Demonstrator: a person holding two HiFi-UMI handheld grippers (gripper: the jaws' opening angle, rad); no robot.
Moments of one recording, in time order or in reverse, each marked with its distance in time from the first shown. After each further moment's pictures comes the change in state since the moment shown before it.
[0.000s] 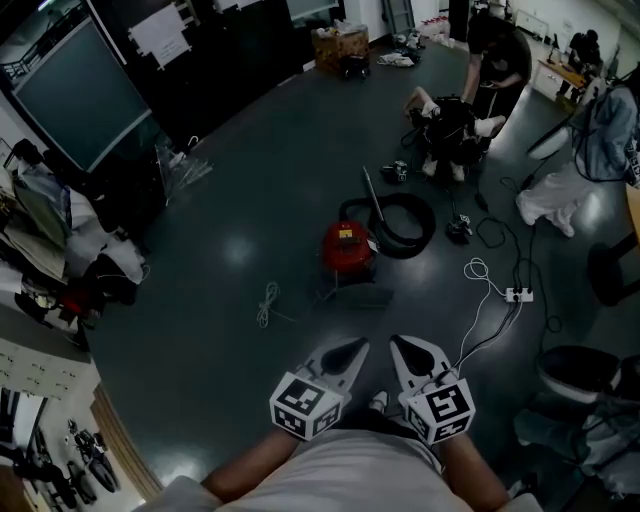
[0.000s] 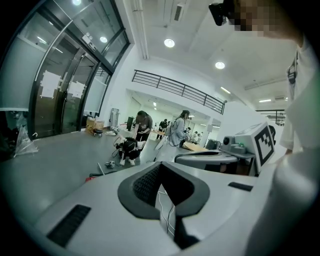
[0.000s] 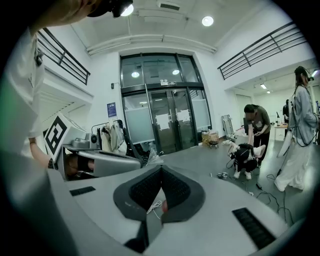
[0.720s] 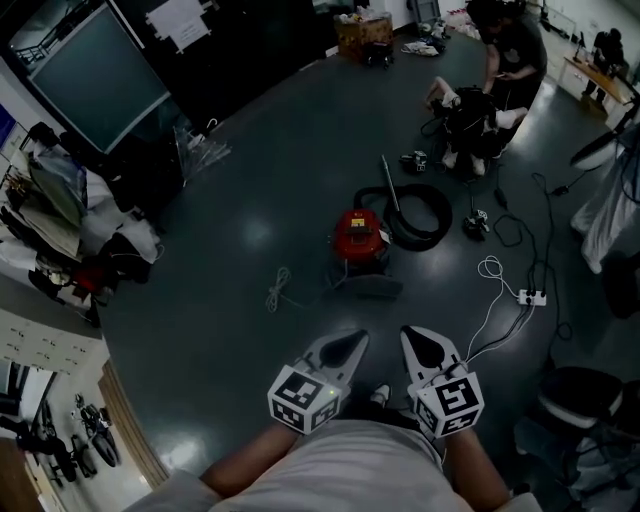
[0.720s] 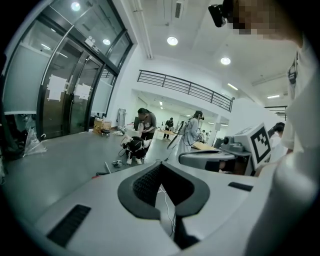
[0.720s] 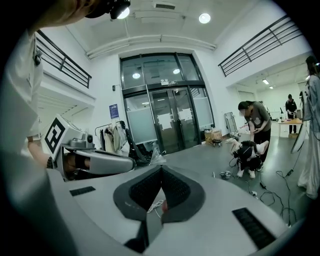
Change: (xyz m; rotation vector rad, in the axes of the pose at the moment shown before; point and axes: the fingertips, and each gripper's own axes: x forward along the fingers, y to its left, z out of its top) left arm 0.022 -0.001 -0.011 -0.007 0.011 0.095; right arm -0.004 -0.042 -0.016 0.020 0.004 0.052
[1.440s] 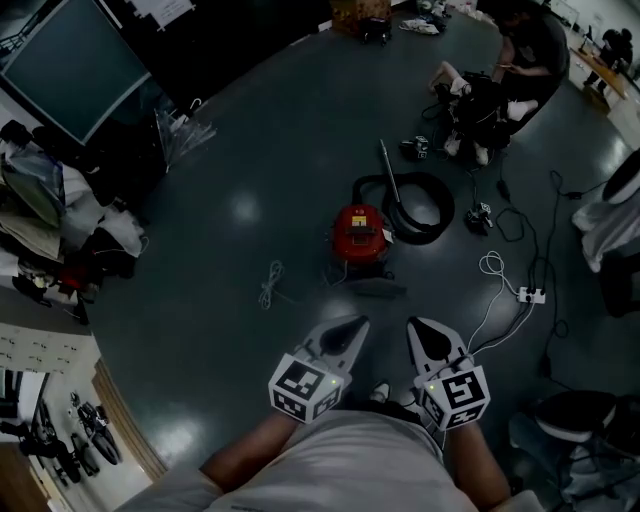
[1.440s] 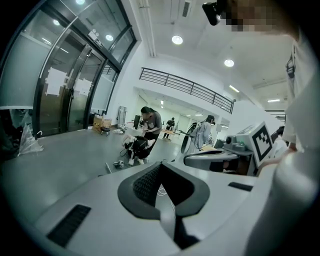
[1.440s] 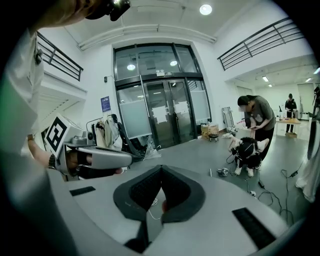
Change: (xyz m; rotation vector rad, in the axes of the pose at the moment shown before) left arm 0.061 0.126 0.028 -0.021 0.005 -0.025; right arm 0.122 -0.046 0.016 0.005 0.075 -0.048
